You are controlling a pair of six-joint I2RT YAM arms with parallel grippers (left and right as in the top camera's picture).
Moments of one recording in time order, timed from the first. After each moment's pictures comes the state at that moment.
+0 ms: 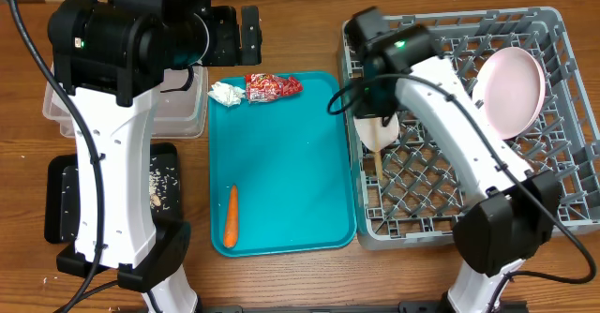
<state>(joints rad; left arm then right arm) -0.26 1.92 2.71 -1.69 0.10 -0.28 0.41 1.93 1.86 -1.36 0.12 0.32</state>
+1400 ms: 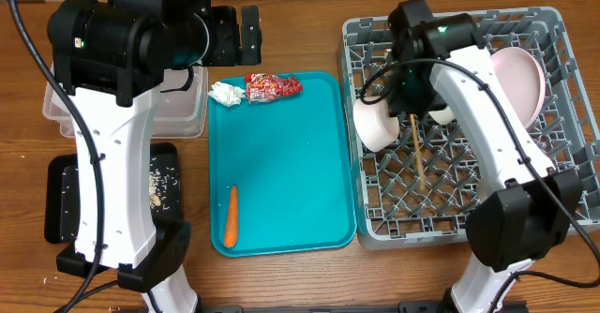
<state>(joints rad) -0.26 1.92 2.71 -1.69 0.10 -0.28 0.29 1.92 1.86 -1.41 0.05 0.17</state>
